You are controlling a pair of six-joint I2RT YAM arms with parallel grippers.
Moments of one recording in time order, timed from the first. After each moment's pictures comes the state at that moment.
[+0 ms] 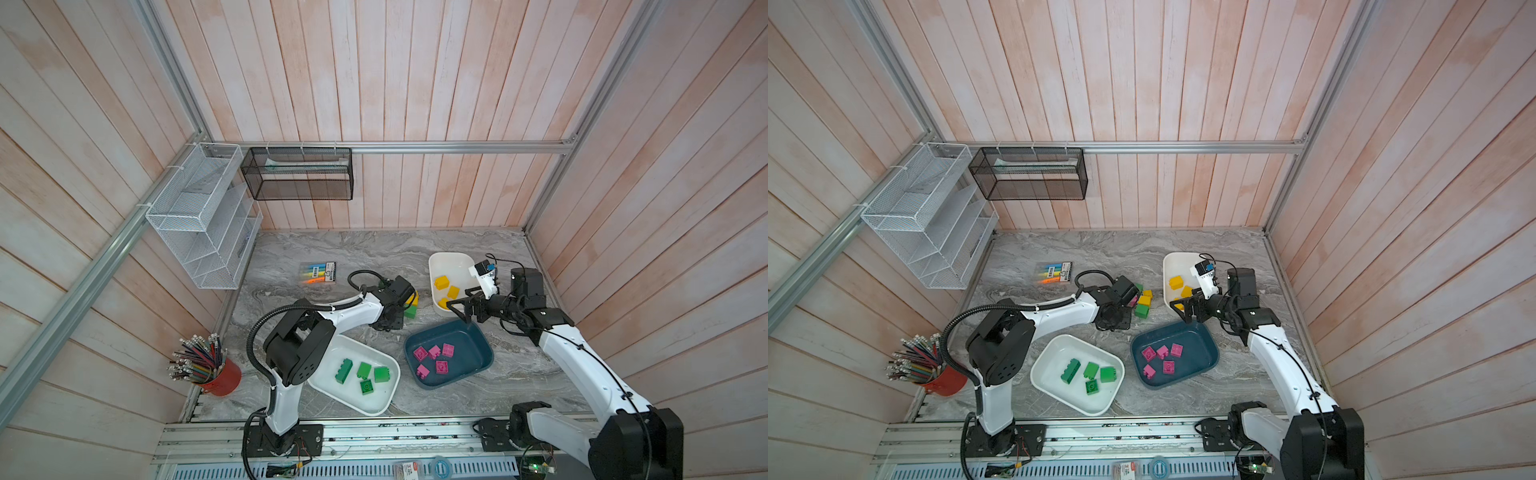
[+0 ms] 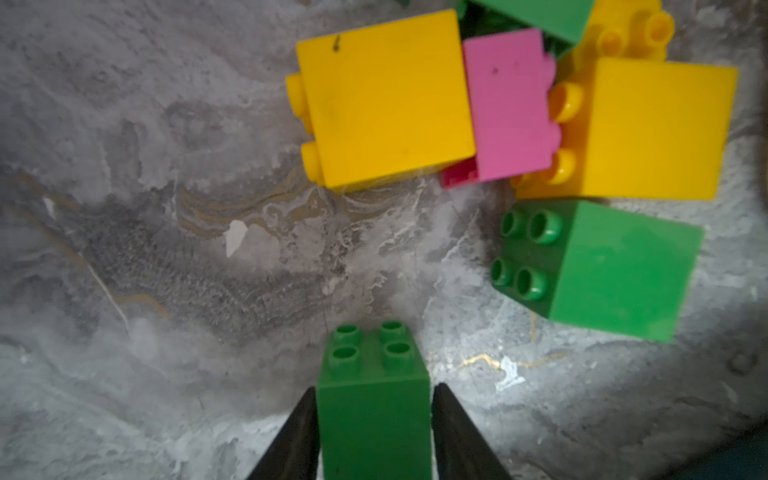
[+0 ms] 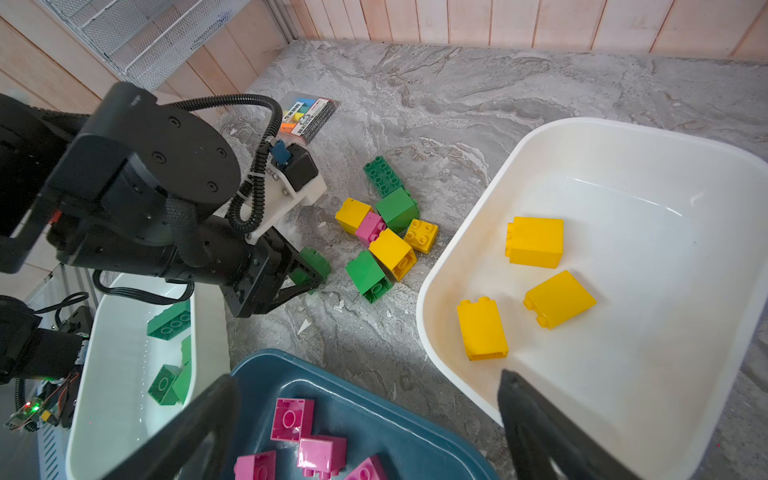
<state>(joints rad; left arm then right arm) -0.77 1.96 1.34 -0.62 -0.14 -0.62 0.15 1.12 0.79 -0.36 -0.67 -0.07</state>
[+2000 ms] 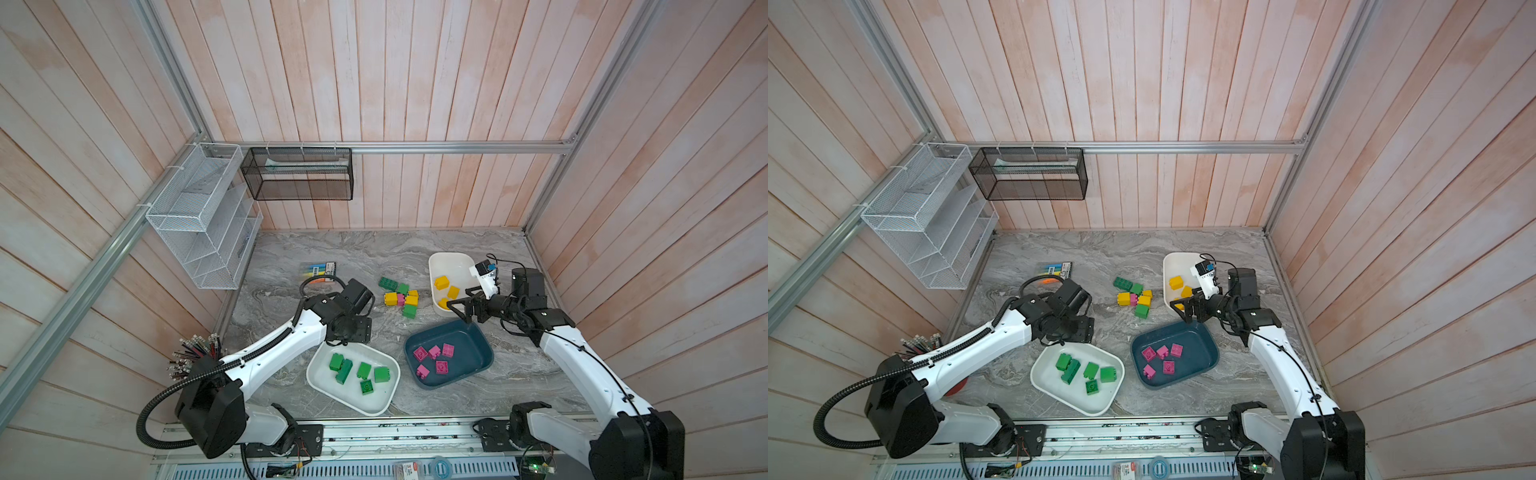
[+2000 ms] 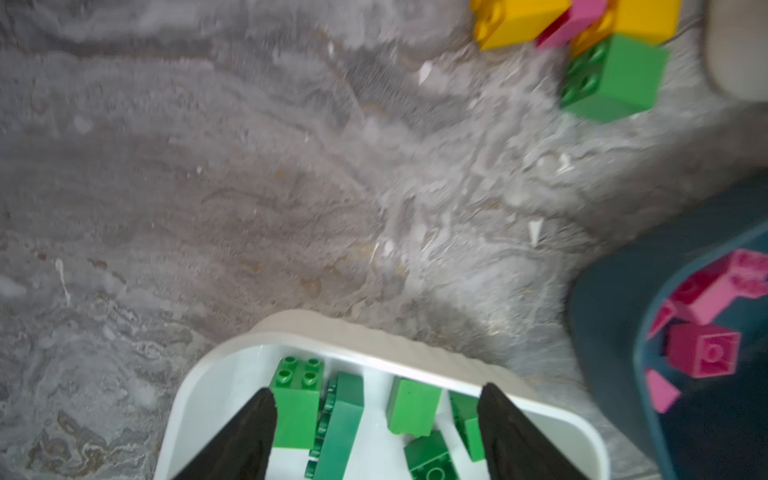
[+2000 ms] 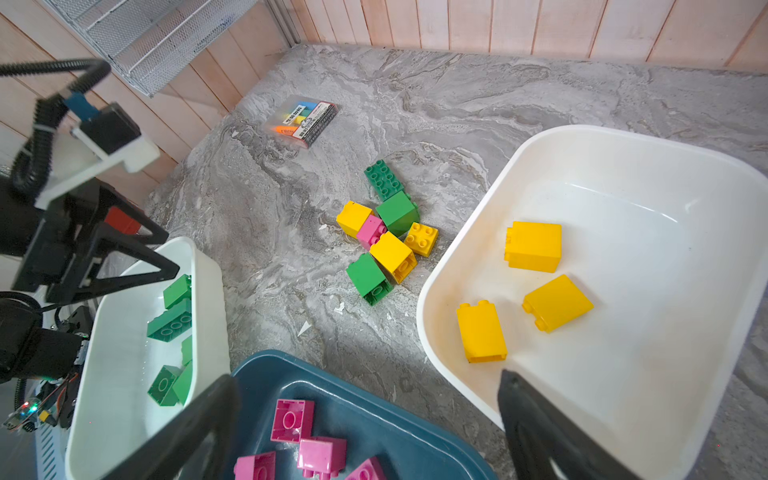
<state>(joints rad) -0.68 1.42 1.12 -0.89 -0.08 -0.50 0.15 1.11 0.79 -0.36 -0.67 -0.08</state>
